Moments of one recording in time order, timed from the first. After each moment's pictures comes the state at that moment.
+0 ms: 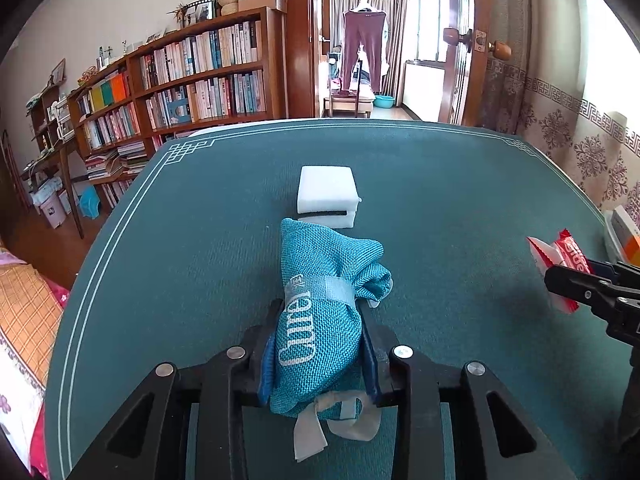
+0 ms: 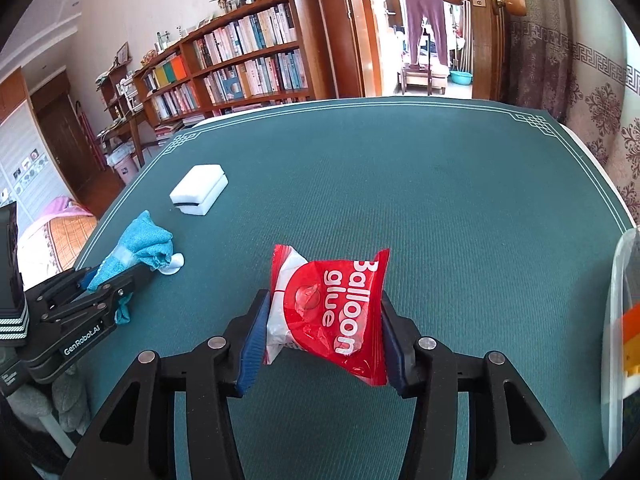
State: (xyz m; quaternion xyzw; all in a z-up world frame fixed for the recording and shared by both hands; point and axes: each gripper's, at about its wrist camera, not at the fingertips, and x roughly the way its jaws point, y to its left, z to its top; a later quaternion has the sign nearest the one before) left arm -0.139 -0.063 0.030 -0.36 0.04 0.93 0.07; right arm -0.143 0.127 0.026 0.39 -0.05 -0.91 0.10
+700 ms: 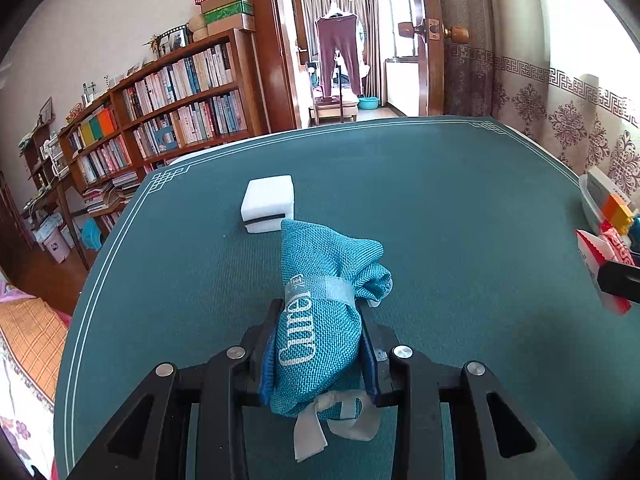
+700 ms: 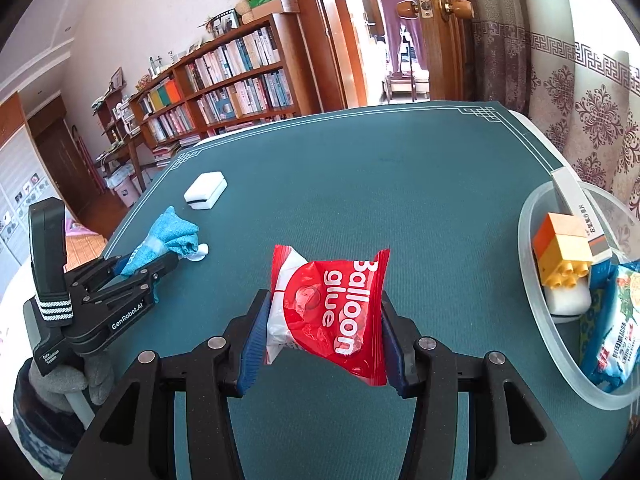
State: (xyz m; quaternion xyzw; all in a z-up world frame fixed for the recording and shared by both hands) left arm -0.110 -0.016 0.038 -0.34 0.09 0.93 0.09; right arm -0.064 0.182 0.047 0.37 -0.08 -0.92 0.09
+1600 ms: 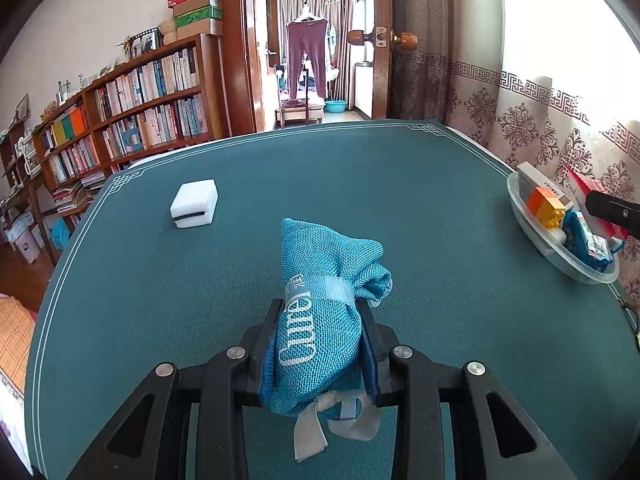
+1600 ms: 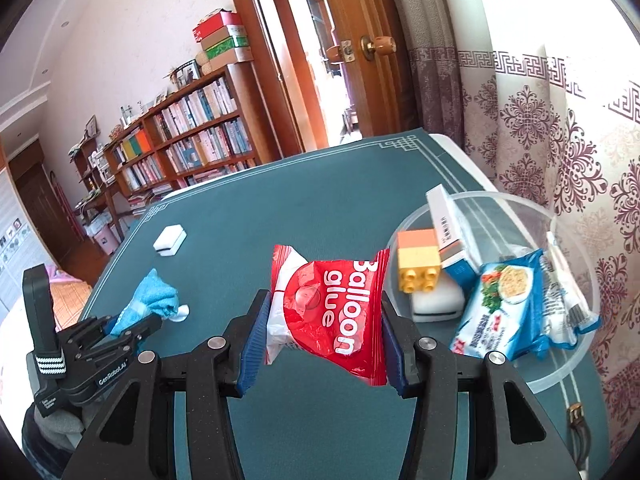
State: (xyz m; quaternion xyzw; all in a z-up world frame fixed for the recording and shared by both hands) left arm -0.069 0.034 0.052 -0.34 0.07 0.92 0.15; right arm -0.018 0.274 0.087 0.30 -0.12 -0.95 0.01
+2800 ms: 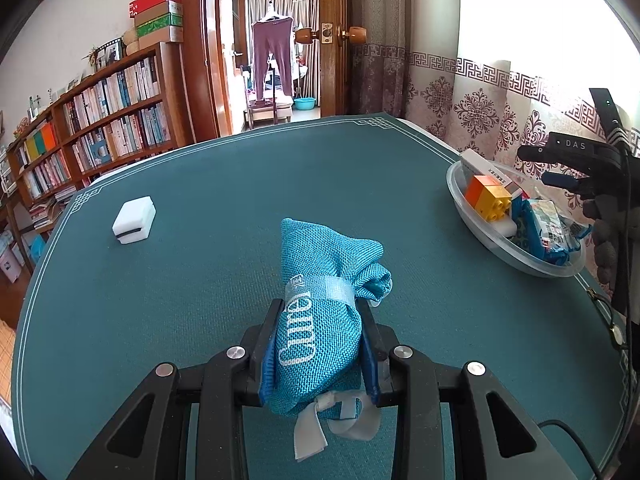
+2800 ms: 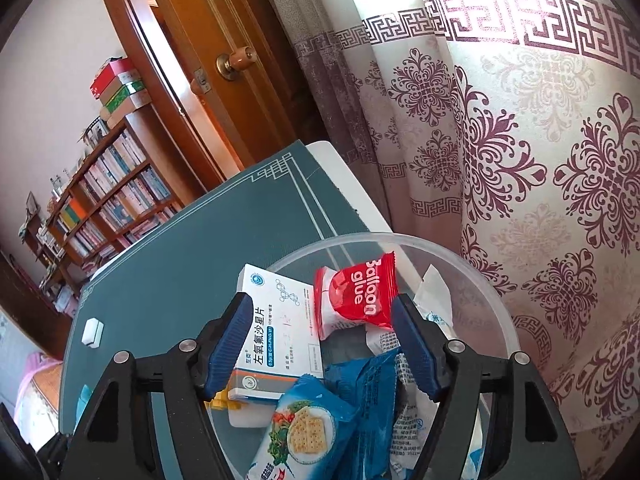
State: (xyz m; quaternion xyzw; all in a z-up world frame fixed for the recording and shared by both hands) left arm -0.050 0.091 0.058 -0.35 0.08 0.91 0.19; right arm -0.079 0.417 0.073 0.32 -0.21 -0.92 -0.09
